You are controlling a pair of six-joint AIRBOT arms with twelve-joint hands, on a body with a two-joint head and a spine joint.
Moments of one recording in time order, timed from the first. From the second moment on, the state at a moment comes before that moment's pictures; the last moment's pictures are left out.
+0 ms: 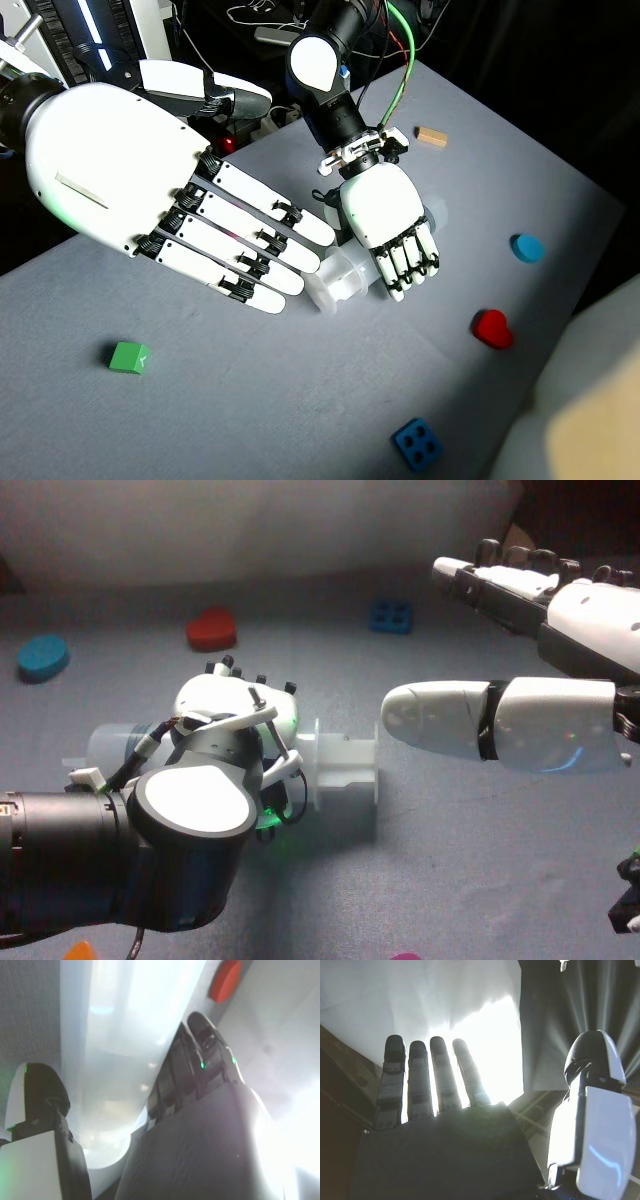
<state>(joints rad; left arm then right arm) 0.58 -1.34 0.97 1.55 1.01 -0.60 -0.44 -0.73 0.44 1.30 0.64 -1.80</state>
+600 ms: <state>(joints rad) 0.59 -1.35 0.98 1.57 1.00 -0.60 -0.44 -0.73 0.44 1.30 0.64 -1.80</state>
